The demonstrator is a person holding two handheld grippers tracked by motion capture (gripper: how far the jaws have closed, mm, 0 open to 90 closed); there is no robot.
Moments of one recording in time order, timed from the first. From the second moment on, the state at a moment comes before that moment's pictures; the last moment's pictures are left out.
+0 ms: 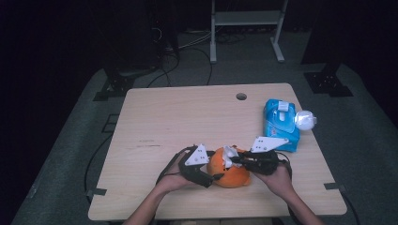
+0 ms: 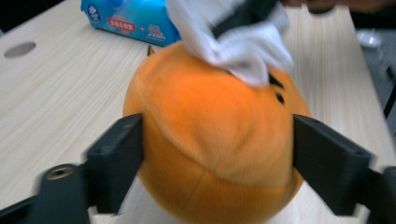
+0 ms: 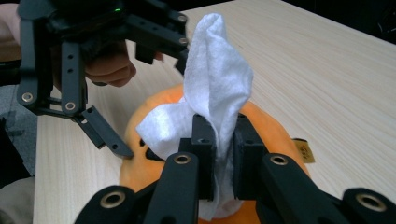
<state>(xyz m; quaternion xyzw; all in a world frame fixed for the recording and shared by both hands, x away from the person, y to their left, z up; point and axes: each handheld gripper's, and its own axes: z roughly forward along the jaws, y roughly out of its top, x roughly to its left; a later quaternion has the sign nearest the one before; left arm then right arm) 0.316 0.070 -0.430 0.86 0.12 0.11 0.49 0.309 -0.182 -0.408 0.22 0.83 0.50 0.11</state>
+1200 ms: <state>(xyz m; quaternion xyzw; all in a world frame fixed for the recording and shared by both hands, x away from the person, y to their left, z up) 0.326 0.088 -0.428 0.85 0.15 0.10 0.50 0.313 -0.196 -0.415 0.25 0.83 0.48 0.13</state>
